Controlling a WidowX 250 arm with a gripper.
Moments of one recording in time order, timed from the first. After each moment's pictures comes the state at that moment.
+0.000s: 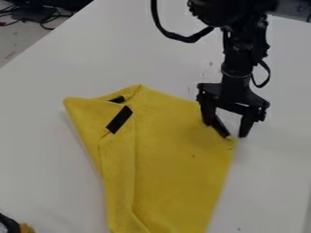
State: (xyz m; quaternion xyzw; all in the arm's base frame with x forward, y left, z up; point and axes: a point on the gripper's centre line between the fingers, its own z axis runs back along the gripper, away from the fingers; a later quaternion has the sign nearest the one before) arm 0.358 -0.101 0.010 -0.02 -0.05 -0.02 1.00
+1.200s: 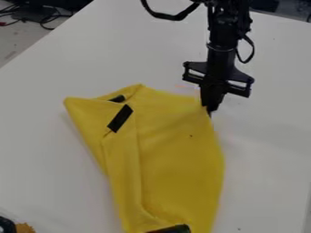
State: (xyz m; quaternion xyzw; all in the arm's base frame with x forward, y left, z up) arm 0.372 -0.075 0.040 -0.01 -0.03 0.00 1.00
